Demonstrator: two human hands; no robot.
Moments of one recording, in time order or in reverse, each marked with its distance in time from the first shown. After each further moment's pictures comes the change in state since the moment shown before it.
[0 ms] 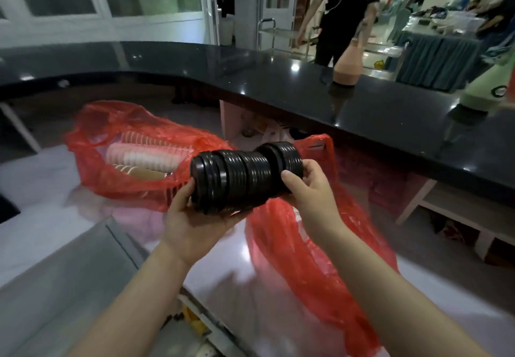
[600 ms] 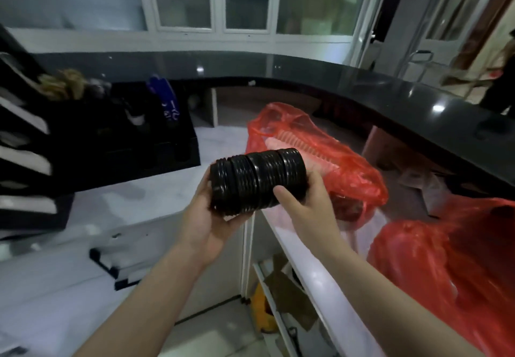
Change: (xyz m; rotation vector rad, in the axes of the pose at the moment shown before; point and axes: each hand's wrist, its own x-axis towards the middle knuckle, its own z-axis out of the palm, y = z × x) left_hand -0.187 0.109 -0.020 0.191 0.752 0.589; right_hand -0.060 0.009 0.213 -0.127 -0.551 -0.157
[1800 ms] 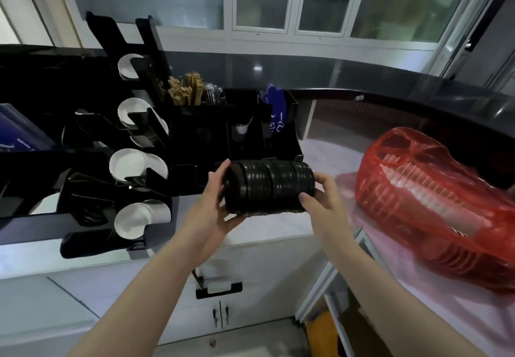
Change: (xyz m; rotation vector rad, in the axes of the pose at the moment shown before) left_hand 0.038 0.168 -0.189 0.294 0.052 0.076; right_hand 0.070 -0.002 0.241 0.196 -0.205 0.132
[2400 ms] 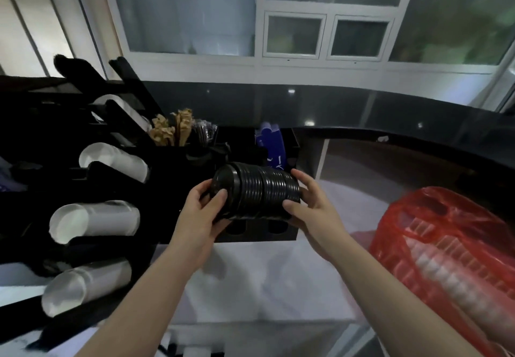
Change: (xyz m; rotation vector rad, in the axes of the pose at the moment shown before) left_hand 0.142 -0.004 0.032 -0.014 0.361 0.204; right_hand 0.178 0.022 -0.045 0.237 -0.293 0.142
